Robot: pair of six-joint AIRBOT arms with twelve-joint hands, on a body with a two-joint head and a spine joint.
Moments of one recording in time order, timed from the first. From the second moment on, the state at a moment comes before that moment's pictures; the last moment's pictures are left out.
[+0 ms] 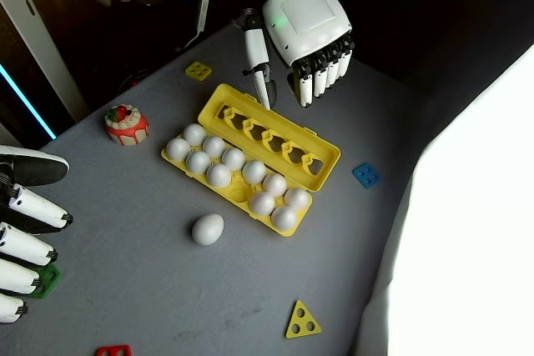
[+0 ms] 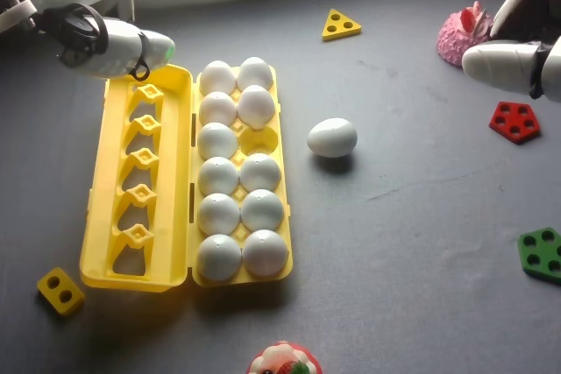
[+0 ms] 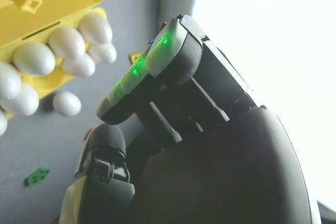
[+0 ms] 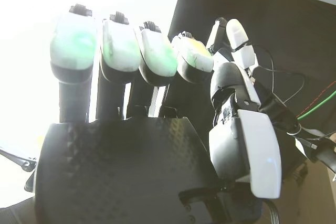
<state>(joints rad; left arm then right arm) 0.29 -0.84 0.97 -1.72 -0.30 2.99 -0.43 -0.71 0.84 0.10 0.53 -1.05</state>
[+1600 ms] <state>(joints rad) 0.29 -0.83 0.94 -1.71 -0.28 2.99 -0.35 -1.17 1.00 1.11 0.51 -1.83</state>
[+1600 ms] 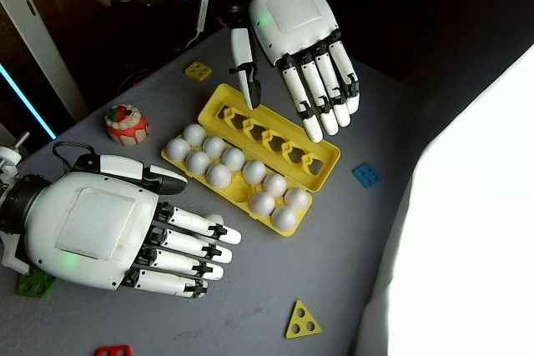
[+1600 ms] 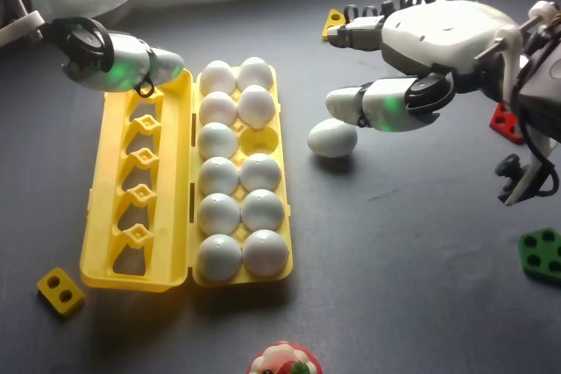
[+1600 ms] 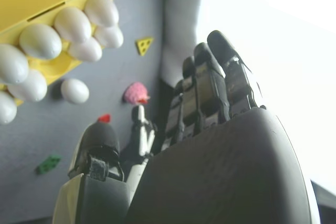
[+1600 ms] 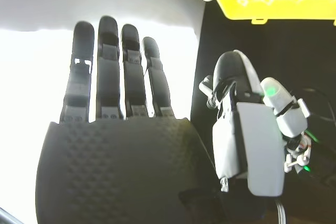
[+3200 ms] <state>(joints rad) 0.33 -0.76 0.97 -1.64 -0.21 2.99 -0.40 -1.37 1.18 1.36 0.49 -1.88</state>
